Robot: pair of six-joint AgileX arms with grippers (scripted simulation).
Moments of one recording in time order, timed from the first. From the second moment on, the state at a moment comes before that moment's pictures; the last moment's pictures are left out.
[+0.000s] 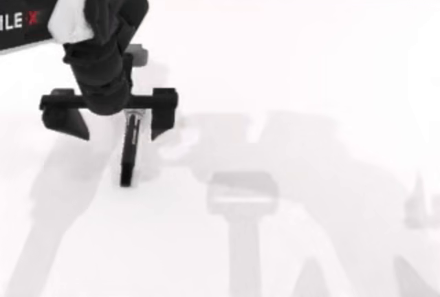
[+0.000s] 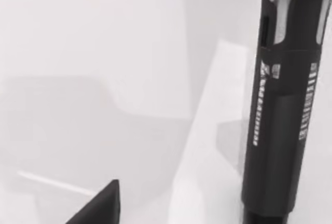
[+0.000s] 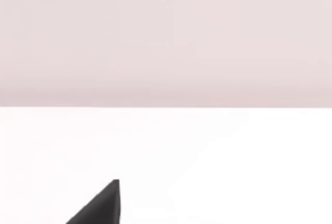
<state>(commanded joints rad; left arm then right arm) -0.36 2.04 1.47 -0.93 -0.03 -0.32 0.00 0.00 0.00 0.00 0.00 0.00</state>
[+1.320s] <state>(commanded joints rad) -0.35 2.15 1.36 -0.70 -0.02 -0.32 0.00 0.00 0.00 0.00 0.00 0.00</state>
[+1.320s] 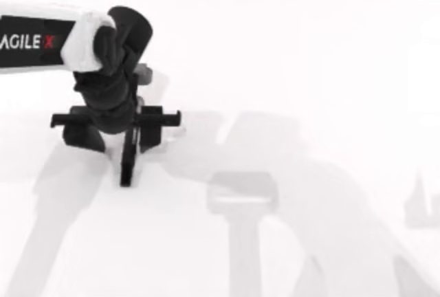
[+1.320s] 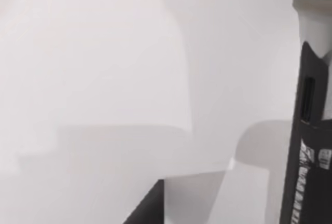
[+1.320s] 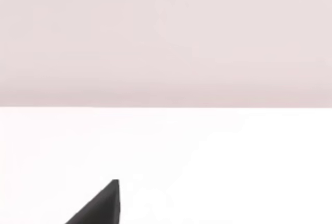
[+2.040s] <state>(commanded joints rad) -0.35 2.10 1.38 -0.71 -0.03 -0.31 0.00 0.00 0.00 0.00 0.00 0.00</state>
